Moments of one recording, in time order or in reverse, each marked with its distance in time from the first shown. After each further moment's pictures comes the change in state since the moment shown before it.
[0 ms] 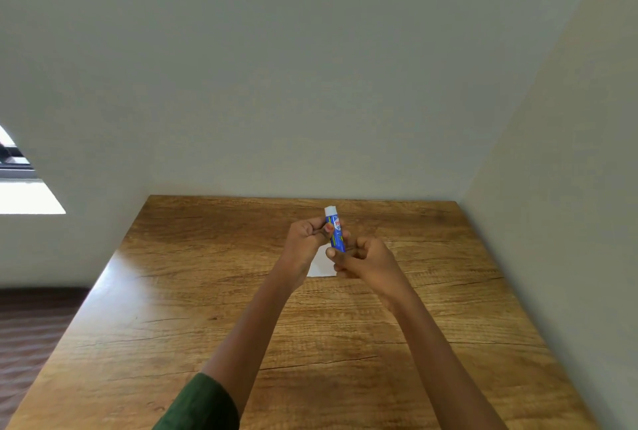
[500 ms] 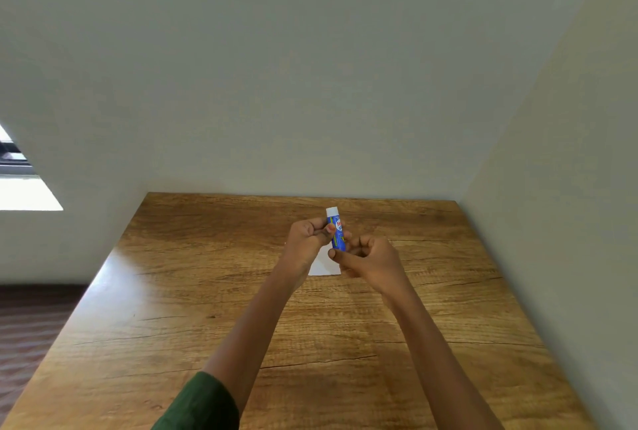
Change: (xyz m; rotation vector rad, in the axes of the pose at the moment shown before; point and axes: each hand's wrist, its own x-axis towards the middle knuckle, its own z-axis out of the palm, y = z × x) left_hand 0.001 -0.004 0.001 0.034 -0.001 -0.015; right_hand 0.003 0.003 -0.003 -0.060 0.095 -0.041
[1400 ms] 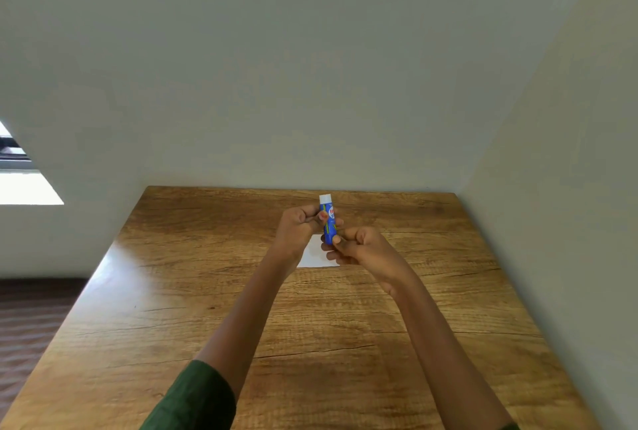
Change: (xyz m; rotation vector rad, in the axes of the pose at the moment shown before) left_hand 0.001 0.007 -0.009 0.074 0.010 0.057; right_hand 0.001 -0.009 -0.003 0.024 -0.263 0.000
